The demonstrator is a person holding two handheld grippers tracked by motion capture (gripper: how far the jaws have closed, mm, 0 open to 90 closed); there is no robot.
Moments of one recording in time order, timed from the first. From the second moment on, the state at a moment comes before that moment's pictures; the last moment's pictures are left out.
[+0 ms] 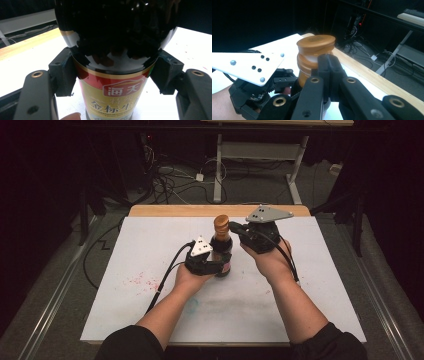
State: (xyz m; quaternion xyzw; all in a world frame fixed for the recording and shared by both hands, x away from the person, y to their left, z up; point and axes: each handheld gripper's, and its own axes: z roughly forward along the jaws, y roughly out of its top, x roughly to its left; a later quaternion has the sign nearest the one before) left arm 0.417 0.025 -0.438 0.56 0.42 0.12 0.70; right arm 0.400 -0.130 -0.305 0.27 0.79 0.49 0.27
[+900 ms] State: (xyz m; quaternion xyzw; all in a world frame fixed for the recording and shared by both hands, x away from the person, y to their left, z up) left arm 0.416 0.024 -0.439 0.57 0.42 0.12 0.70; right arm 0.399 -0.126 -0.296 0.26 0.79 0.49 0.28
